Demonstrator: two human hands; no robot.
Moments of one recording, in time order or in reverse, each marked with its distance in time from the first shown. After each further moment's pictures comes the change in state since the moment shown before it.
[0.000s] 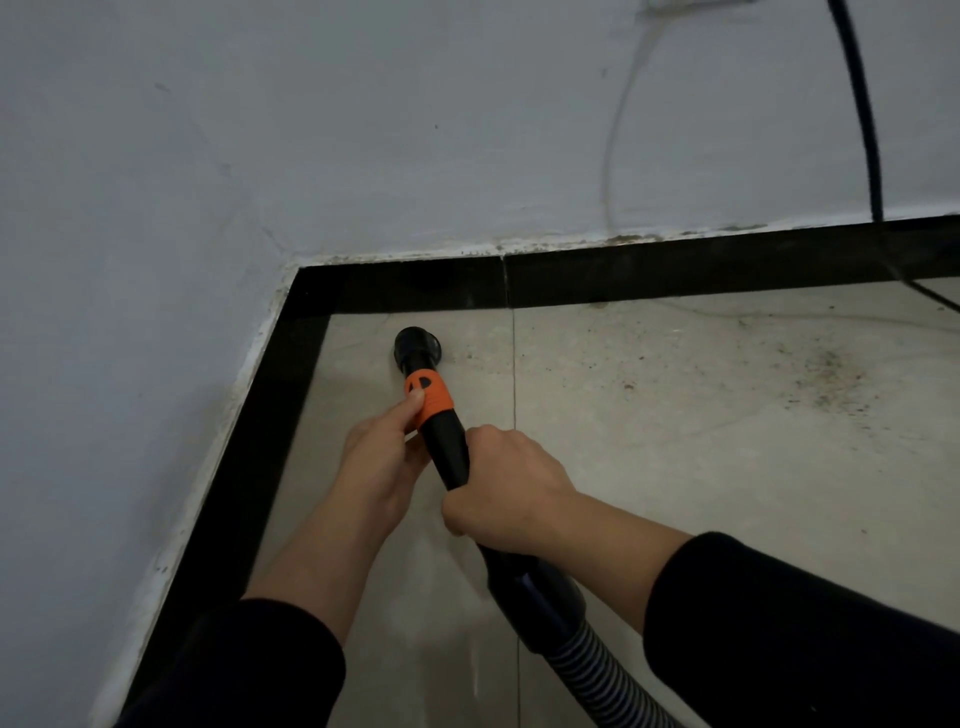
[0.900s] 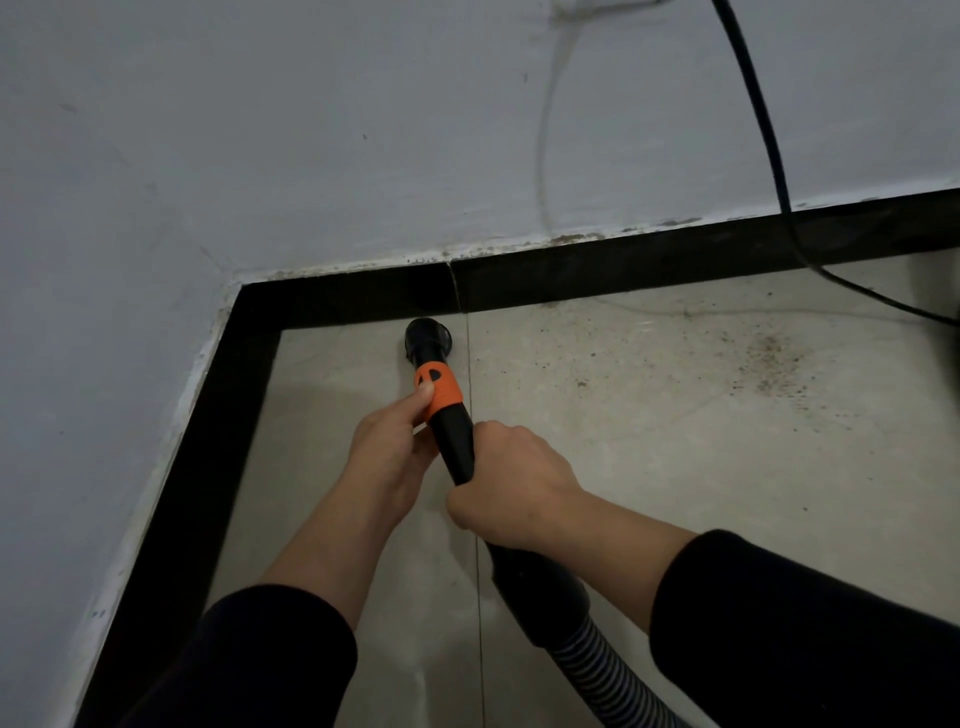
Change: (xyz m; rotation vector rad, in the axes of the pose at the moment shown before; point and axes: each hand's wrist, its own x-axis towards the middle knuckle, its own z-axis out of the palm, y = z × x) left_hand -0.005 -0.008 0.051 0.032 -0.115 -0.039; right_hand -0.012 0.031 -0.023 0.028 0.075 0.080
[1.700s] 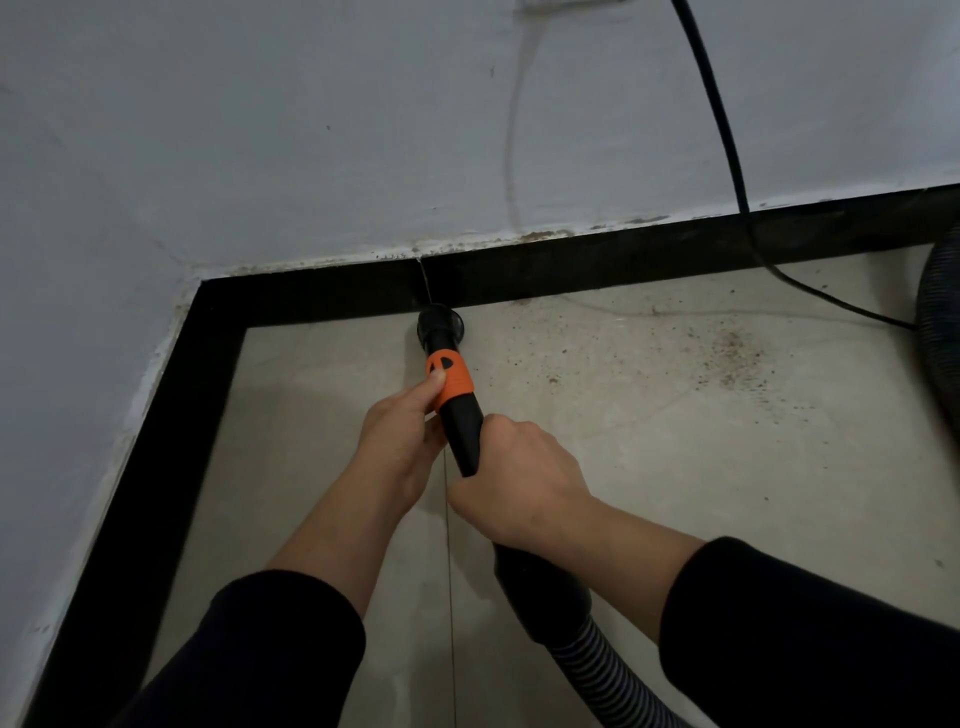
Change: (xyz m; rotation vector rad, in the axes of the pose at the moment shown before) left_hand 0.001 -0.010 0.028 0.033 -0.073 -0.020; right_hand -0.009 0.018 -0.006 -0.021 0.130 0.058
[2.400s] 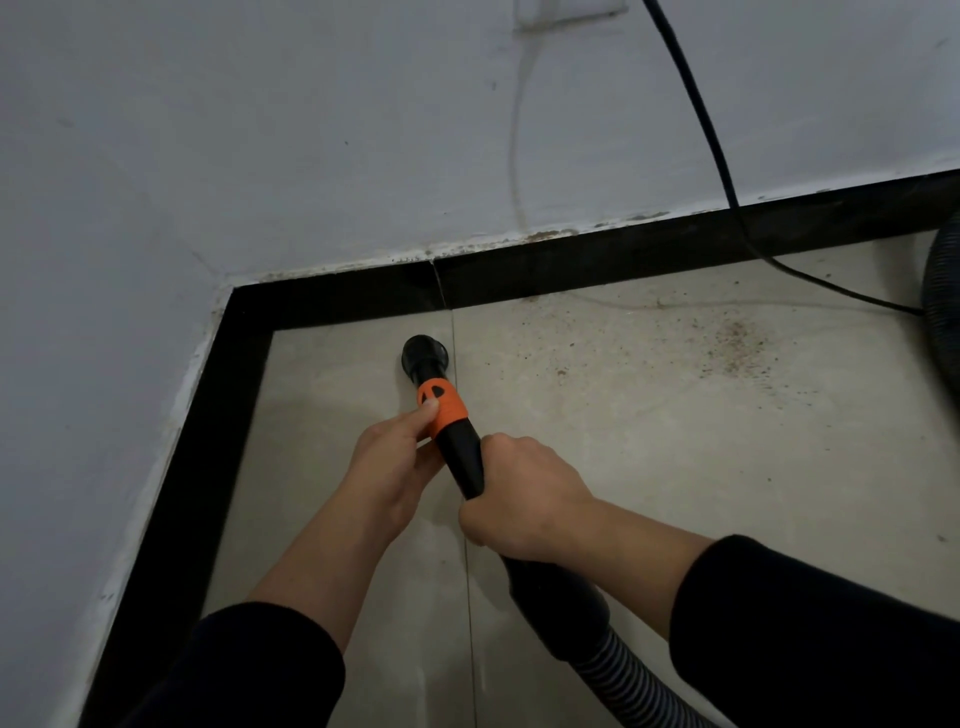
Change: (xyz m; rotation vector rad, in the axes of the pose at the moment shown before) left_hand -0.034 -0.003 -0.026 0.078 0.030 -0.008; right_hand -0.027 -0.003 0.000 -0.024 -0.148 -0.048
